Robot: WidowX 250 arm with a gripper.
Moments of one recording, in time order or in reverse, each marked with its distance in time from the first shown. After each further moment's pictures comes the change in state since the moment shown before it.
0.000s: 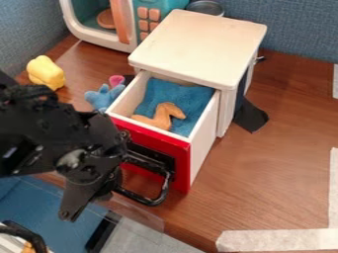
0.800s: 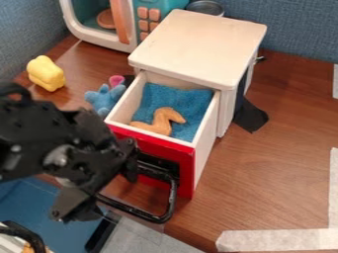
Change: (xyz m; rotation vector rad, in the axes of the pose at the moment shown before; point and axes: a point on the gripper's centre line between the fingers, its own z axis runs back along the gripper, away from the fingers) arm 0.001 0.002 0.015 -0.021 0.036 -0.158
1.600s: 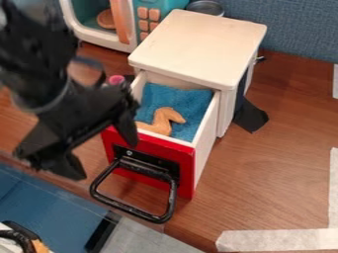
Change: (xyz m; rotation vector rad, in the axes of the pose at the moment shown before) arm 0.015 -0.026 0.068 -0.033 0.156 -0.241
